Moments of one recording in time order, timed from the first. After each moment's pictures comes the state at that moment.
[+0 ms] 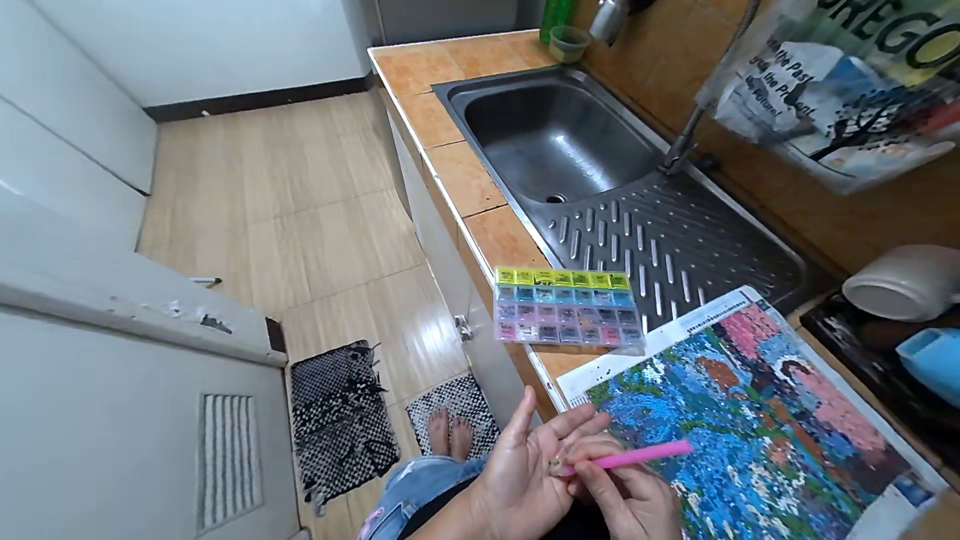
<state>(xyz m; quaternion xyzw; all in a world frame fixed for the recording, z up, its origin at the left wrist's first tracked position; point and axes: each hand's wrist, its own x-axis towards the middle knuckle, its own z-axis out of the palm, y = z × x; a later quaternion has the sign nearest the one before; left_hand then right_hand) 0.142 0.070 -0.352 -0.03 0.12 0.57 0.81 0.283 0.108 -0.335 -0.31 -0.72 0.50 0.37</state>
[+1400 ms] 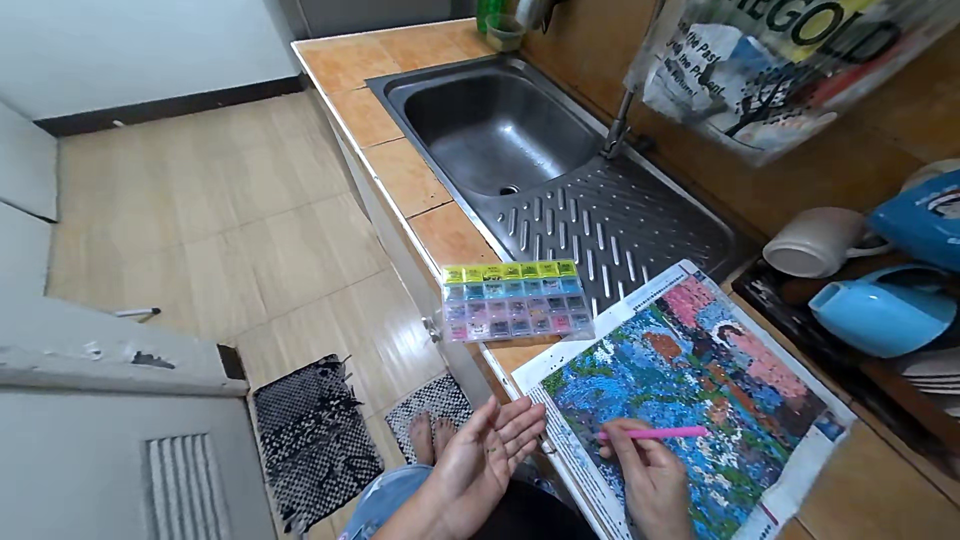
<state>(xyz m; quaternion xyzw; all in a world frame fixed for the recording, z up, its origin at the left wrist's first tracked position) 0.140 0.080 -0.353 -0.09 0.34 0.54 0.76 0.351 0.132 -0.382 -0.50 -0.64 0.38 0.44</state>
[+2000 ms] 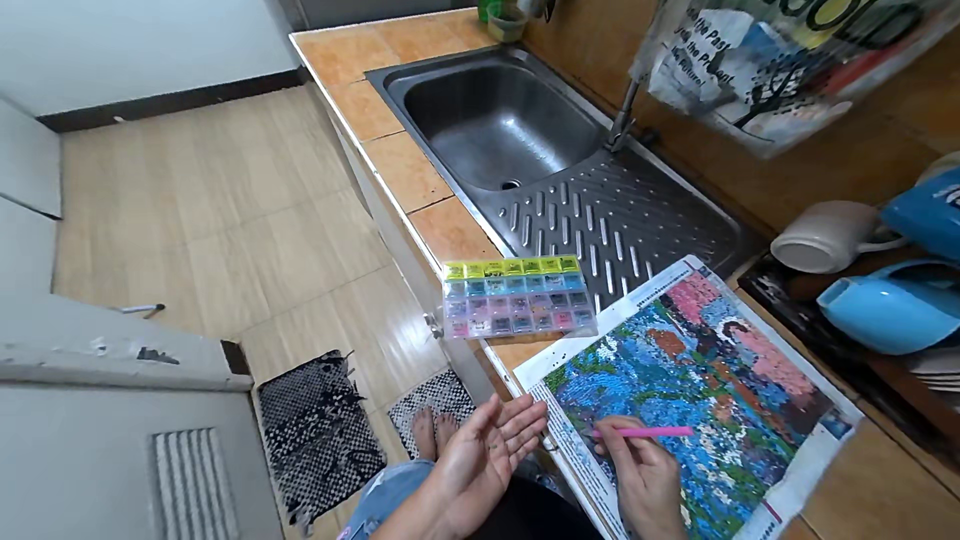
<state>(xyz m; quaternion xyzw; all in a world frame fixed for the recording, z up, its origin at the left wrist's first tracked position) 0.140 0.081 -0.353 -0.10 0.35 0.54 0.76 0.350 0.133 -0.397 -0.46 -0.69 0.34 0.45</state>
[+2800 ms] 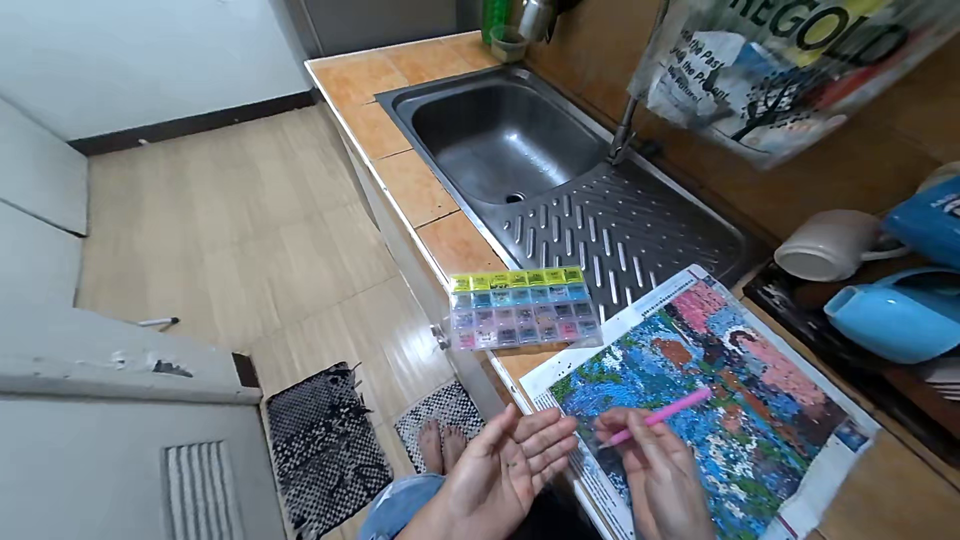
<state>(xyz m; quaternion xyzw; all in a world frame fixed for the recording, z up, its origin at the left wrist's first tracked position) 0.138 0.079 -0.346 -0.04 0.22 0.54 0.81 0.321 0.142 -0.342 -0.51 -0.43 0.59 0.46</state>
